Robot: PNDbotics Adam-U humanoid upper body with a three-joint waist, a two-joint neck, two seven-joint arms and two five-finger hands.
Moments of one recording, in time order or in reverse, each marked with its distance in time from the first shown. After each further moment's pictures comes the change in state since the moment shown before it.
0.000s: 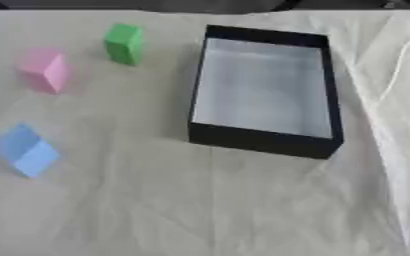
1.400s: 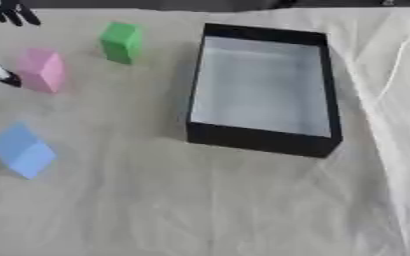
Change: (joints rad) left arm -0.263 -0.245 -0.036 0.324 -0.204 -0.065 -0.051; right arm -0.032 0.024 0.022 0.007 0.000 0.003 0.019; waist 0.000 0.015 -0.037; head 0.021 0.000
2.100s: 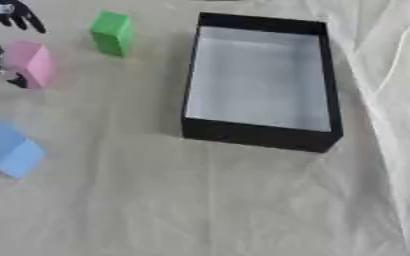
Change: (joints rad) left arm -0.042 -0.053 0.072 0.114 -0.213 0.002 0.100; right arm -0.011 0.012 0.014 0.003 0.005 0.005 0.013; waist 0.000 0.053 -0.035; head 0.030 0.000
